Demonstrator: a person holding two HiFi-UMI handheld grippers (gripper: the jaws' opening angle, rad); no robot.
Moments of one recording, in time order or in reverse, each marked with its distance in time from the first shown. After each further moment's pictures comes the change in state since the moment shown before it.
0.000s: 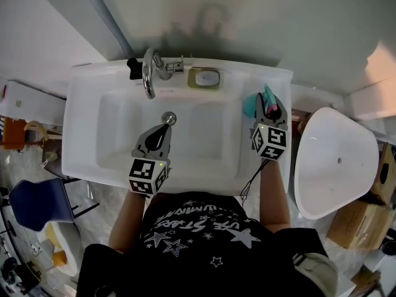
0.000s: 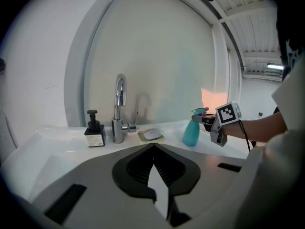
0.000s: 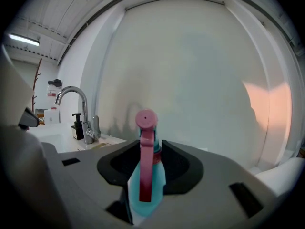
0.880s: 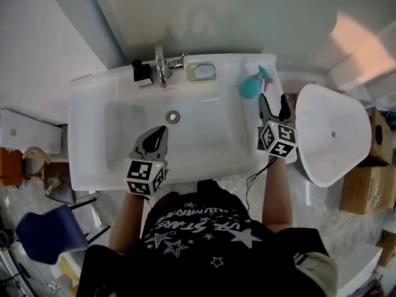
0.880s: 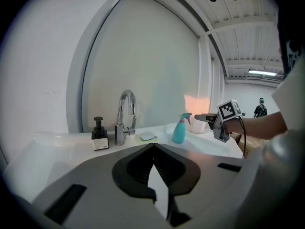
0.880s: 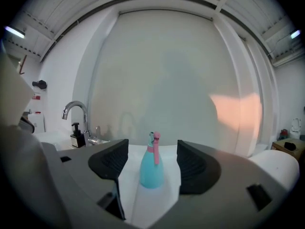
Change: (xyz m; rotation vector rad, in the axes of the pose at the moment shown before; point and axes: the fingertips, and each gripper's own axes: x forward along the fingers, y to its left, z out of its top) left arm -0.074 0.027 -0.006 0.063 -0.066 -0.172; right arm -0.117 0.017 0.019 0.070 -0.027 -0.230
